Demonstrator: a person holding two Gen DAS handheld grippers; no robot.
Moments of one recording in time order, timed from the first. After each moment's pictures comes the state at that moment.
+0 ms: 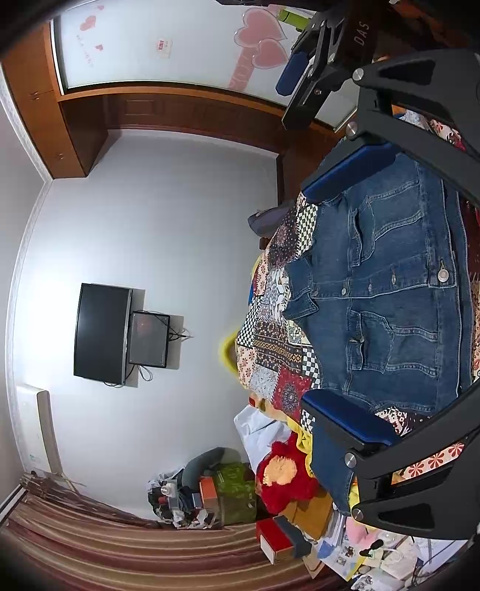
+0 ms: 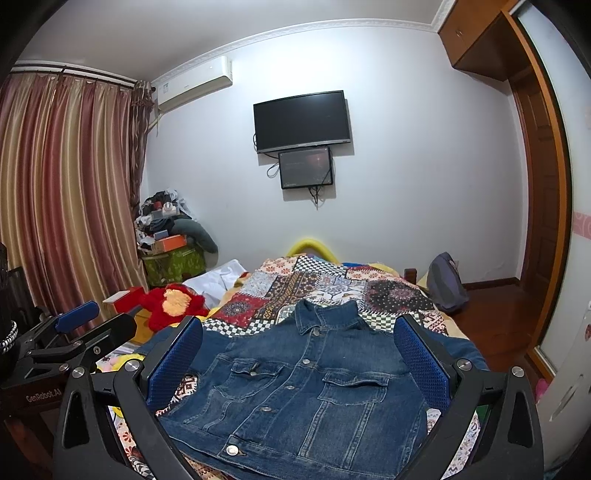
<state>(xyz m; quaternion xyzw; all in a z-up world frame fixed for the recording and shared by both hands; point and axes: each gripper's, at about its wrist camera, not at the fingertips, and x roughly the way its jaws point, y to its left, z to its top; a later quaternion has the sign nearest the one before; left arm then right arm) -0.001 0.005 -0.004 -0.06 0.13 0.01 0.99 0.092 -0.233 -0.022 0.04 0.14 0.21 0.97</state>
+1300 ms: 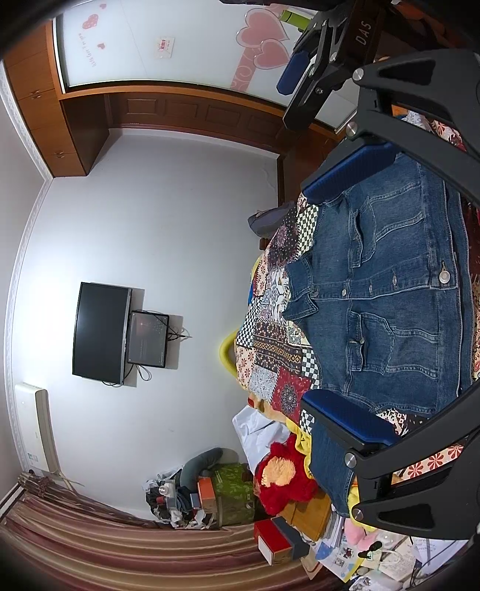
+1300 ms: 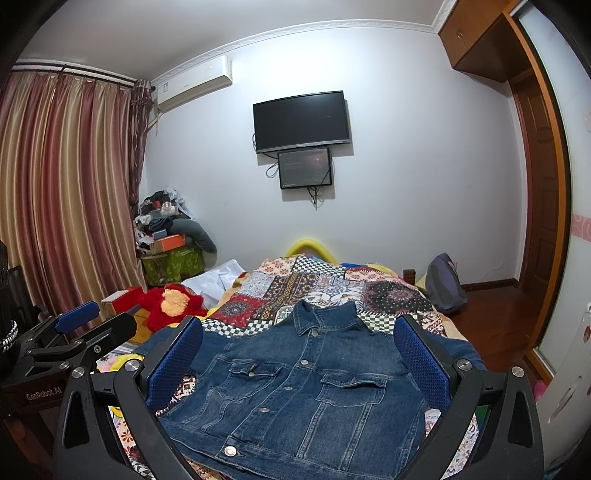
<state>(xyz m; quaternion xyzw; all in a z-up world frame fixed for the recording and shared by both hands) 0.000 0.006 -0.006 -0.06 0.13 0.01 0.99 0.093 -0.234 -0.020 0.04 0.14 0.21 0.97</state>
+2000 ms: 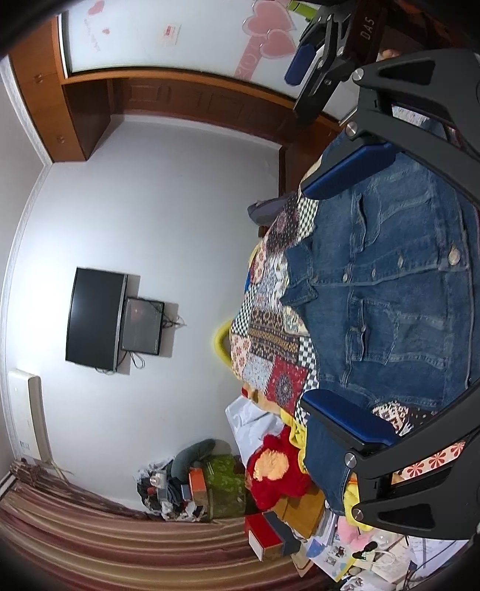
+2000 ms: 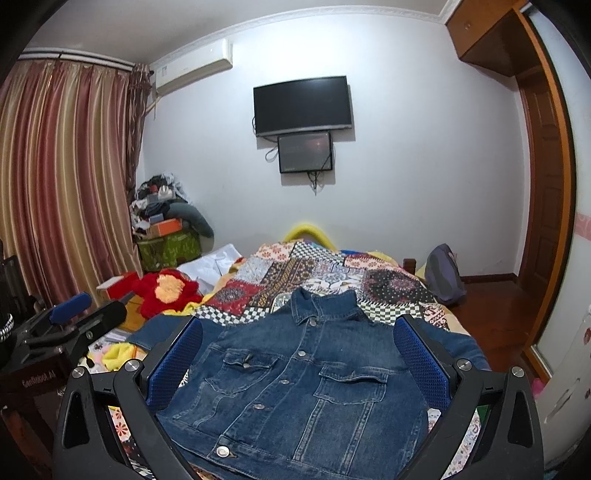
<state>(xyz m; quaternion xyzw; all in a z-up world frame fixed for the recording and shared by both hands) 0.029 0.033 -0.018 -0.08 0.14 0.04 0.99 0.125 -0.219 -0.030 0.02 0.17 0.21 0.96</state>
